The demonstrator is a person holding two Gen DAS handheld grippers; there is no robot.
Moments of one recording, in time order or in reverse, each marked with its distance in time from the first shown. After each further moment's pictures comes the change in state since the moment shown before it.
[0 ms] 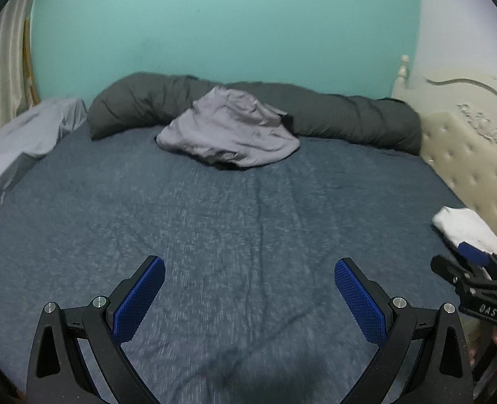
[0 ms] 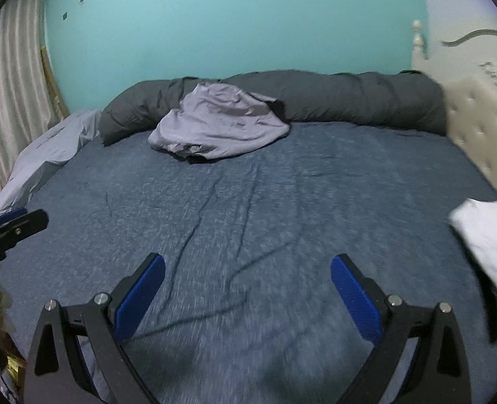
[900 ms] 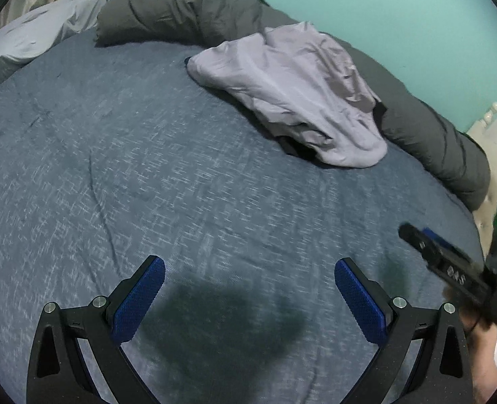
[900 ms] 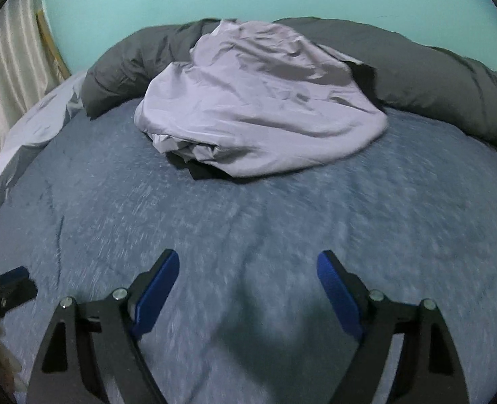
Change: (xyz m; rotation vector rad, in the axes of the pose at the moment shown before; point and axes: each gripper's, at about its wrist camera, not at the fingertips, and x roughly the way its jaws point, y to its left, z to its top) left arm 0.264 0.128 0.068 -0.336 0.220 0.000; right arm 0.327 0.053 0.136 -0.112 0.196 0.120
